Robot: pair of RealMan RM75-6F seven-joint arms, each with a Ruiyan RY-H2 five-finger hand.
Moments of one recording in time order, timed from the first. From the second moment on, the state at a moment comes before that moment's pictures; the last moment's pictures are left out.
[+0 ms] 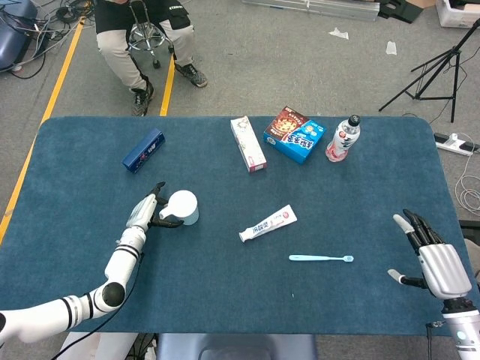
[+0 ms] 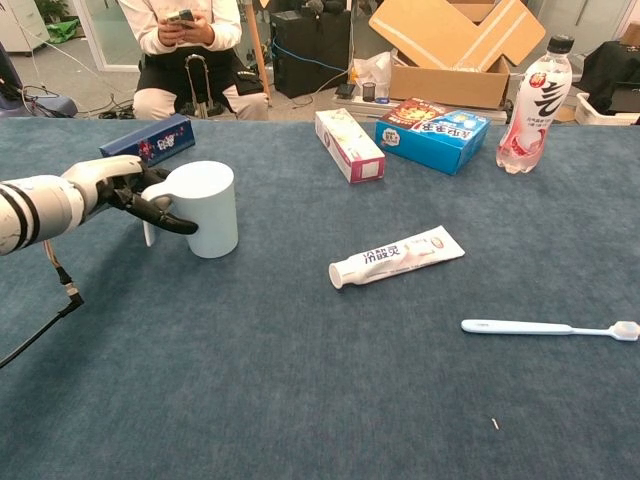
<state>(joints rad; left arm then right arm) -0.75 -1.62 -0.33 -1.34 0.63 0.81 0.02 0.10 -1.10 0.01 -1.56 -1.58 1.47 0.13</state>
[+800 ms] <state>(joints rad) -0.72 -1.67 -0.36 -1.34 0.77 0.75 -0.16 0.09 -1.10 0.01 -1.58 -1.59 1.47 0.12</state>
